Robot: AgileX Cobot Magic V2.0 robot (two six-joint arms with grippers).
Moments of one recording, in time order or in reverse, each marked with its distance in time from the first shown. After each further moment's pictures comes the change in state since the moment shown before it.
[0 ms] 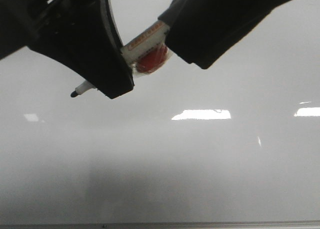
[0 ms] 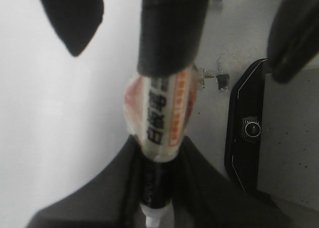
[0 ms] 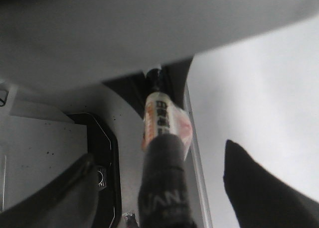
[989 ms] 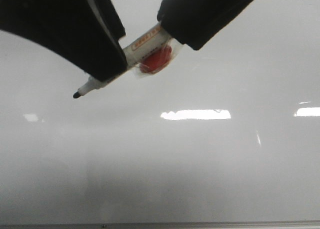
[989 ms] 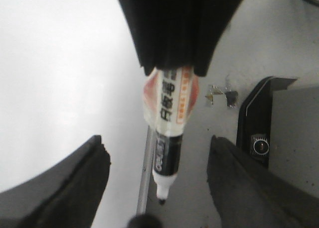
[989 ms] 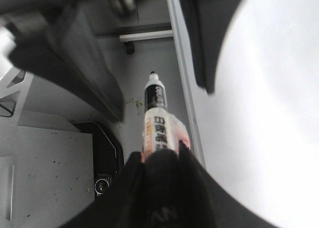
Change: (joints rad) left arm 0.002 -0.107 0.000 0.005 0.004 -0.029; right arm -0.016 -0.014 -0.002 0.032 0.012 0.008
